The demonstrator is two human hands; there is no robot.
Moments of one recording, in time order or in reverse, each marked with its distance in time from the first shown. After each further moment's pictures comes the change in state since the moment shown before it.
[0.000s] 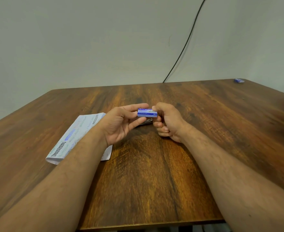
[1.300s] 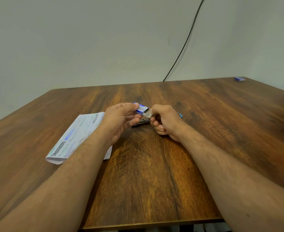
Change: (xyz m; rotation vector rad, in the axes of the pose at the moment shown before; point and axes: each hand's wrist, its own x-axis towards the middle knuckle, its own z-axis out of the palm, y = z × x) left_hand 0.004 -0.004 0.002 0.259 0.316 0.160; right_hand 0.008 0.003 0.008 -0.063 0.065 -0.066
